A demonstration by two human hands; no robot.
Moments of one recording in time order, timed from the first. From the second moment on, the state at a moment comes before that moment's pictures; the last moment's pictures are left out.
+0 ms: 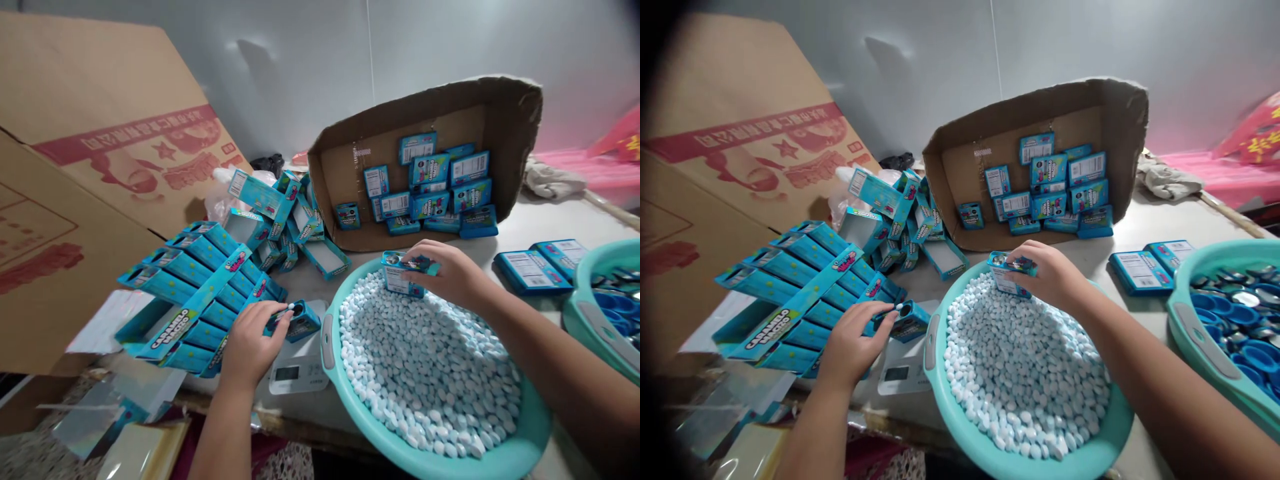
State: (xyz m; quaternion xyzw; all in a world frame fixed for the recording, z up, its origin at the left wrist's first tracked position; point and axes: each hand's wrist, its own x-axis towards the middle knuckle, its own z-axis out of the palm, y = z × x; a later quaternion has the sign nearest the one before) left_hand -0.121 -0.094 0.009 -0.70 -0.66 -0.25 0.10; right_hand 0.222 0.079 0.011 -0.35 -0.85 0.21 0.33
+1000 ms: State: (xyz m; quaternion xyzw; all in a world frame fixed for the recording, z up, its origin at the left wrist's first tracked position) left_hand 0.031 -0.097 0.001 -0.75 -0.63 -0.10 -0.17; right_hand 0.224 0.081 0.004 -0.35 -0.85 0.19 0.34
